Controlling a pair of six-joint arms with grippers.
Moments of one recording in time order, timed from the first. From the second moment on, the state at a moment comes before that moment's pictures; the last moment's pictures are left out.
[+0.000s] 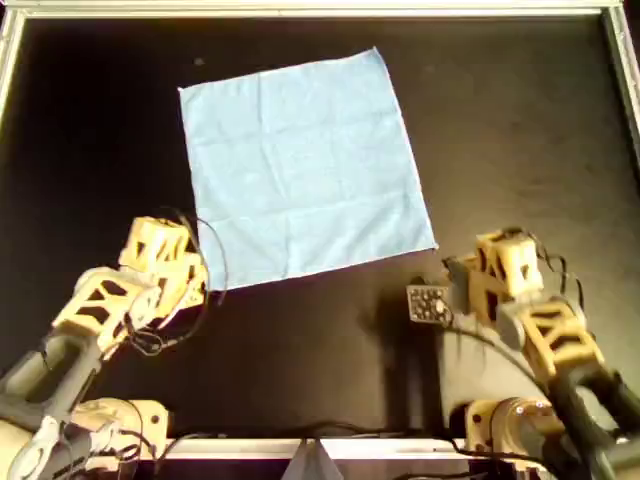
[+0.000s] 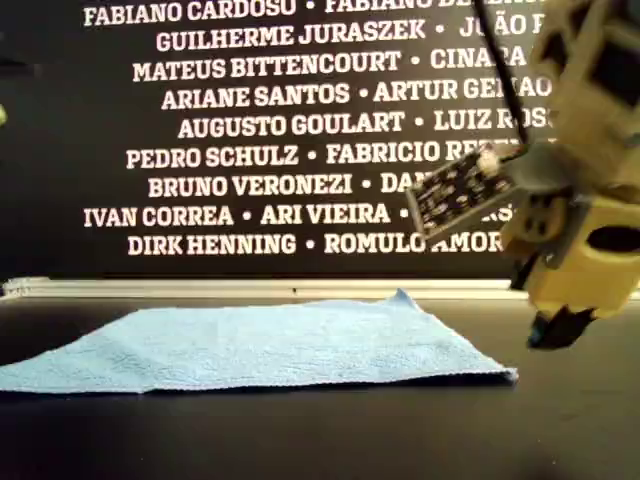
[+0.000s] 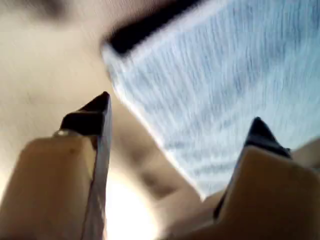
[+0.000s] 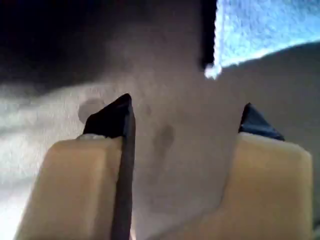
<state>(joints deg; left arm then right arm) -22.4 116.2 132.9 40.0 7.9 -8.5 17.0 114.8 138.1 36.8 -2.0 8.6</state>
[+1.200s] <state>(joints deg) -22.9 116.5 146.1 22.3 8.0 -8.2 17.4 76.6 106.6 36.0 -2.7 8.0</state>
